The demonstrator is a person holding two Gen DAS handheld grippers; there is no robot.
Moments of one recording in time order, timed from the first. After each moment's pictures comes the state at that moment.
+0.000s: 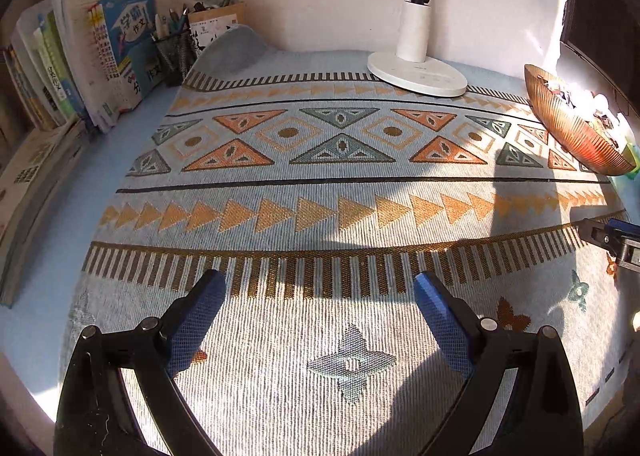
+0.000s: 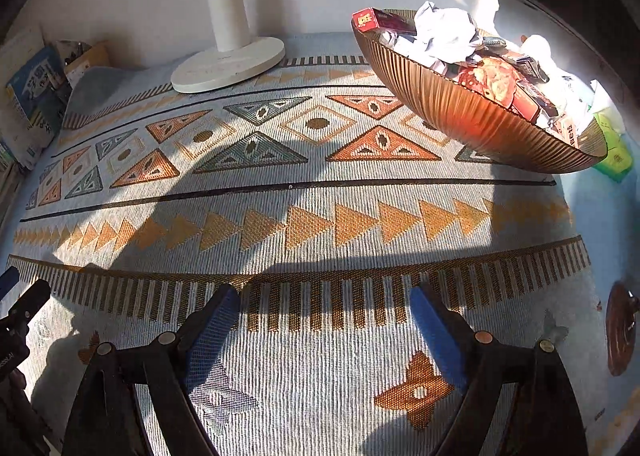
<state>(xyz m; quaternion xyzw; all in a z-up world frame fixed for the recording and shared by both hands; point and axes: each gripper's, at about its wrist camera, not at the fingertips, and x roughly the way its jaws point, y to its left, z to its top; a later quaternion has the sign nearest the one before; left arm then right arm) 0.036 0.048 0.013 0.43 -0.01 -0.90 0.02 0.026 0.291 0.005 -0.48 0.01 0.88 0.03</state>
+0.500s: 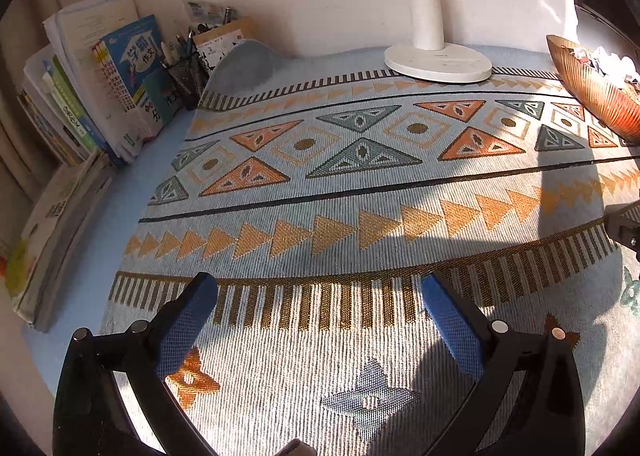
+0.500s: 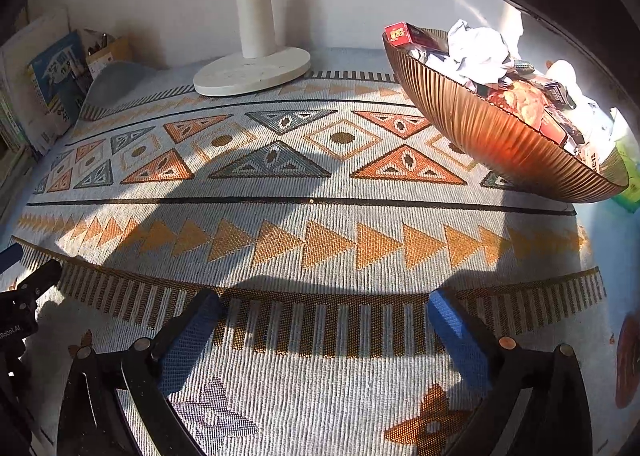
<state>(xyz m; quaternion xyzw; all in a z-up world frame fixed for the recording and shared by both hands) 0.020 0.059 0.003 0.43 -0.07 -0.90 0.08 0.024 0.287 0.001 -0.45 -0.01 0.89 -0.01</state>
